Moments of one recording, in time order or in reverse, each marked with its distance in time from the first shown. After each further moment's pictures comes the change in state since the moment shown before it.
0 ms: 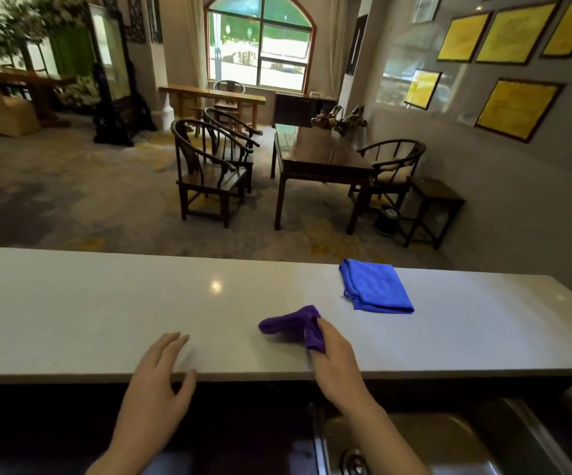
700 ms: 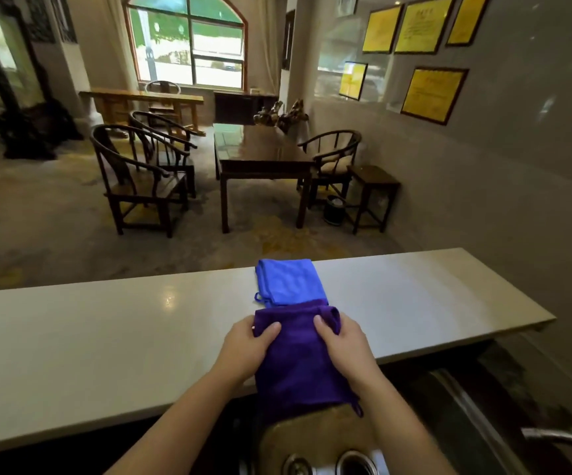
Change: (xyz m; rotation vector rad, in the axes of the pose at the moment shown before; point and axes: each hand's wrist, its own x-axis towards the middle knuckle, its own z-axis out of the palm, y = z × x) left_hand 0.079 0.232 0.177 -0.656 -0.475 -0.298; right_hand 0.008 0.075 -0.165 0.126 0.262 0.295
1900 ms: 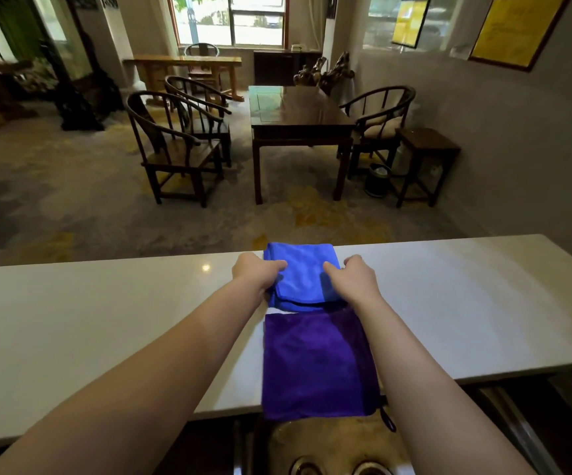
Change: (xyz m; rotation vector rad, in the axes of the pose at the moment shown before) left_hand 0.158 0.027 0.029 0.018 0.331 -0.317; right_hand 0.188 0.019 0.020 -0.353 -0.028 0.111
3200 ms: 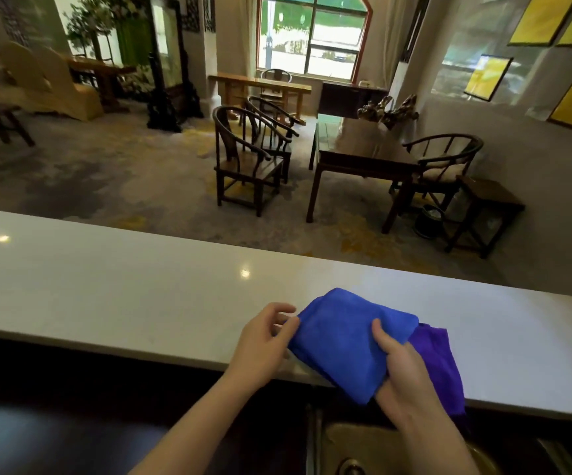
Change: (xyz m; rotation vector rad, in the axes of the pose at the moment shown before) left_hand -0.124 -0.125 -0.193 -0.140 -0.094 0.446; right_hand -0.233 -0.069 0.046 1.063 -0.236 0.232
